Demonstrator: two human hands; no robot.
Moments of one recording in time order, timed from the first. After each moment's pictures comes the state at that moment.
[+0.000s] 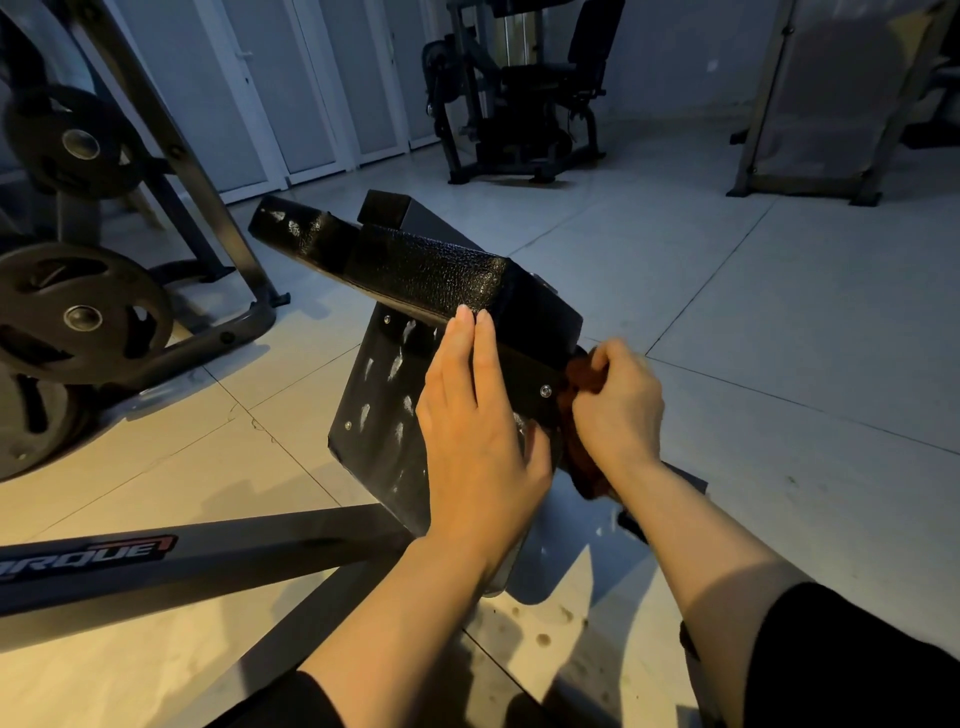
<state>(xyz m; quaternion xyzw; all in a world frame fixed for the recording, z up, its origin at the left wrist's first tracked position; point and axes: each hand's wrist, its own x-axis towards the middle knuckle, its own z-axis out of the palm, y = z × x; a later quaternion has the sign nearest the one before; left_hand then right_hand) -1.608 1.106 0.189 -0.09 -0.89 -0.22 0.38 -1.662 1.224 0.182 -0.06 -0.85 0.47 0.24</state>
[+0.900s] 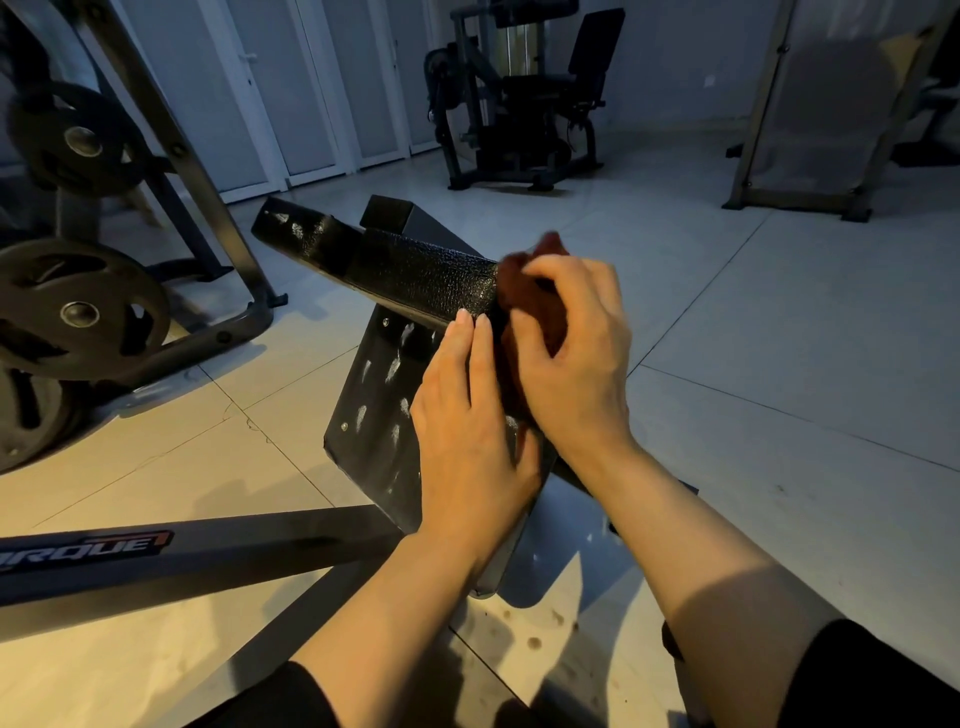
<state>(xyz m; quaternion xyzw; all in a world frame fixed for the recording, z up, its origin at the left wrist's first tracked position) -1.606 1.102 0.192 -0.10 -0.89 -0.23 0.39 -1.642 1.194 0.235 0.15 -0.75 0.50 0.41</state>
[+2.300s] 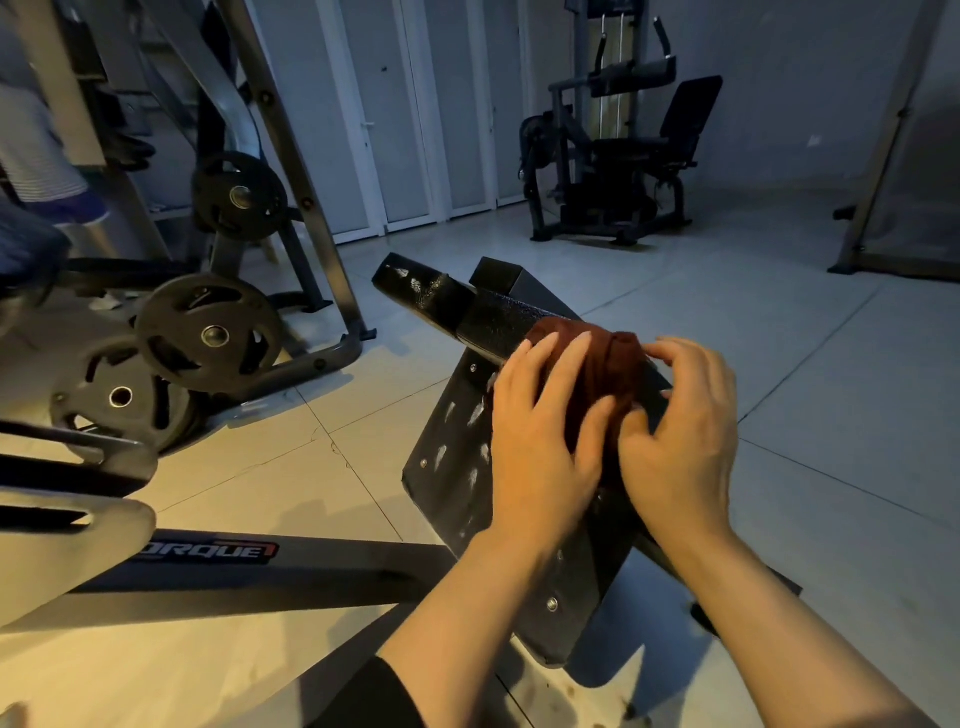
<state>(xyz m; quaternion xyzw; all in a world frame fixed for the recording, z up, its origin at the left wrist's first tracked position) -1.629 1.080 0.225 -0.12 -0.83 -0.35 0.42 -1.643 1.185 0.232 0.12 -0.78 0.46 0.41</state>
